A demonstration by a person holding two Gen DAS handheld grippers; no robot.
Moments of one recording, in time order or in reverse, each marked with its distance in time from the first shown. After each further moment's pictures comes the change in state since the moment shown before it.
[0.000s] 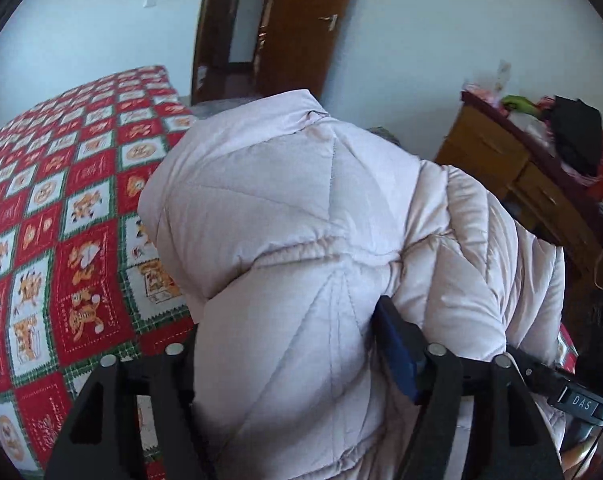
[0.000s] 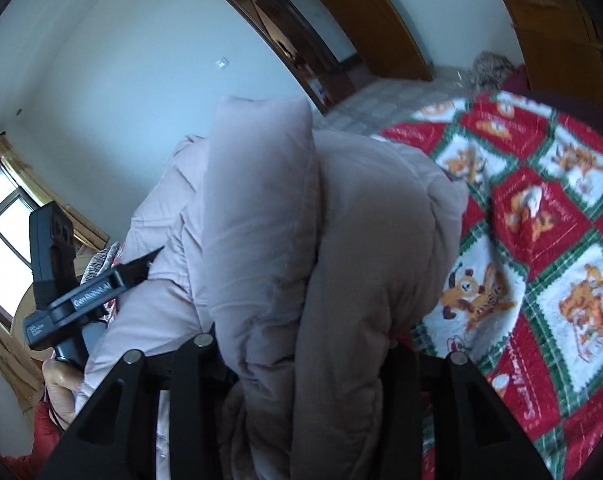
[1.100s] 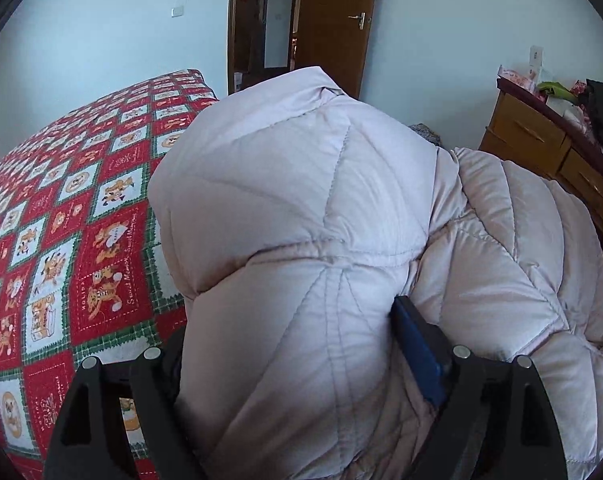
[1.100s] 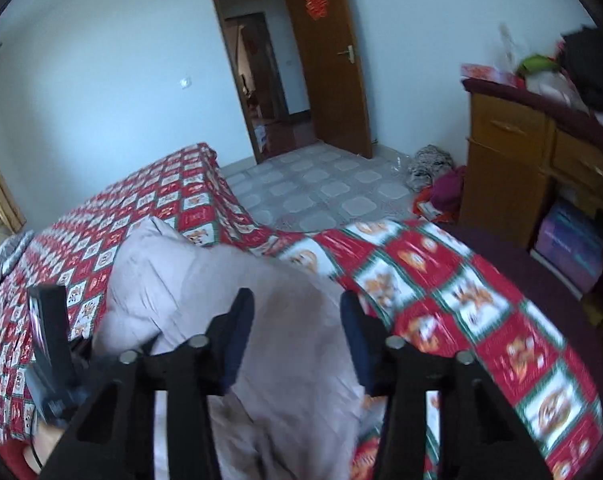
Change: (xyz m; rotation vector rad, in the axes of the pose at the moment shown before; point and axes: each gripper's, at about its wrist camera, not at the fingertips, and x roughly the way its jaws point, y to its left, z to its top) left arm 0.019 -0.008 -0.025 0.020 -0.028 0.178; right arm -0.055 0.079 0.062 -0.257 -0.139 -0.420
